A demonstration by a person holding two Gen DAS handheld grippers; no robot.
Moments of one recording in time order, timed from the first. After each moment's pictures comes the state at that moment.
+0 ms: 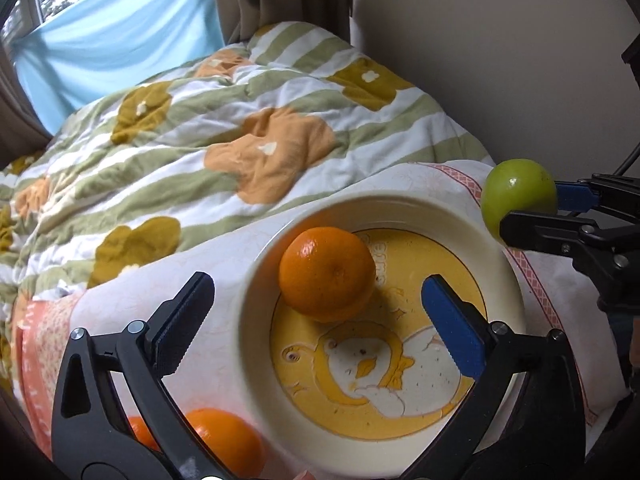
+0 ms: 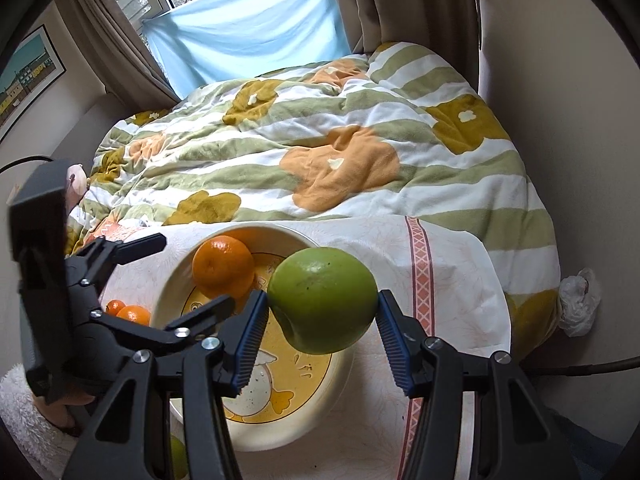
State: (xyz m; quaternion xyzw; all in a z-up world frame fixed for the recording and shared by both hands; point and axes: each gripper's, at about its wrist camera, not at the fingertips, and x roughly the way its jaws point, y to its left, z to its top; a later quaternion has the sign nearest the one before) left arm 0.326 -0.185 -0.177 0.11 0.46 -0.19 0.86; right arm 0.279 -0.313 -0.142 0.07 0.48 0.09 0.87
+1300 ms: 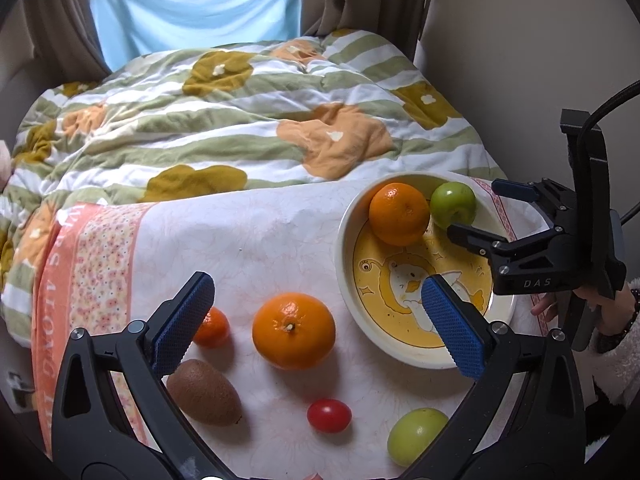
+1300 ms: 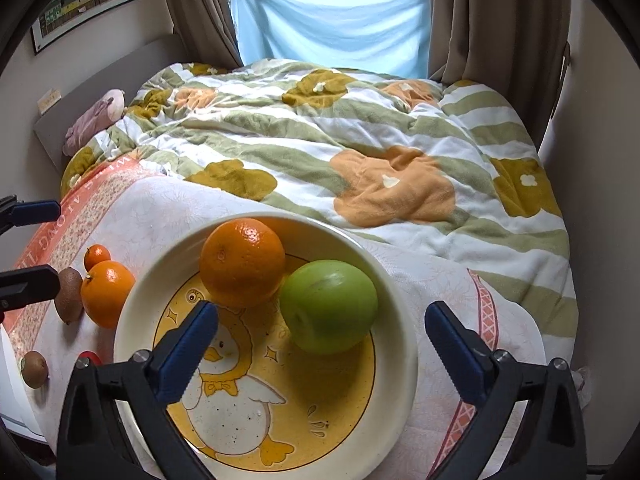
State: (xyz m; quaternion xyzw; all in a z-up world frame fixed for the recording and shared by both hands) left arm 0.267 -0.100 -0.140 0.01 0.47 -0.10 0.88; right arm 0.301 -0.266 -0.179 -0.06 0.44 0.18 0.88
